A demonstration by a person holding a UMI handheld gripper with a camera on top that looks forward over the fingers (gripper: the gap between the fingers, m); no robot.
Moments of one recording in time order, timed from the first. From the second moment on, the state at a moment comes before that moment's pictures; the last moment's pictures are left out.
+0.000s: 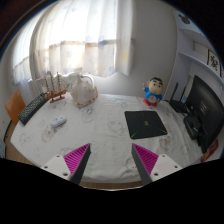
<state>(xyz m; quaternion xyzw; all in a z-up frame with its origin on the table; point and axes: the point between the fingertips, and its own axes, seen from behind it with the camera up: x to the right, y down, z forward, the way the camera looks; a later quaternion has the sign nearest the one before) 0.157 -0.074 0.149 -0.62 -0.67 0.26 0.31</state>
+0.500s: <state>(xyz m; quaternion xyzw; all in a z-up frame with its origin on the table) 0.154 -0.265 0.130 -0.61 -0.68 0.27 0.30</state>
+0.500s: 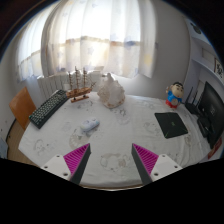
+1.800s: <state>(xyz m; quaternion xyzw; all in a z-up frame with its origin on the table) -0.040 -0.398 -0.013 -0.60 -0.66 0.33 0.31</state>
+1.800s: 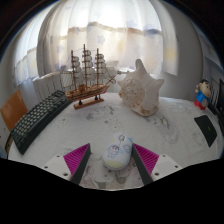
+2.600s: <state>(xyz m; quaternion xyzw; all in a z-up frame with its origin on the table) -0.074 -0.153 0.226 -0.59 -0.60 0.38 0.38</state>
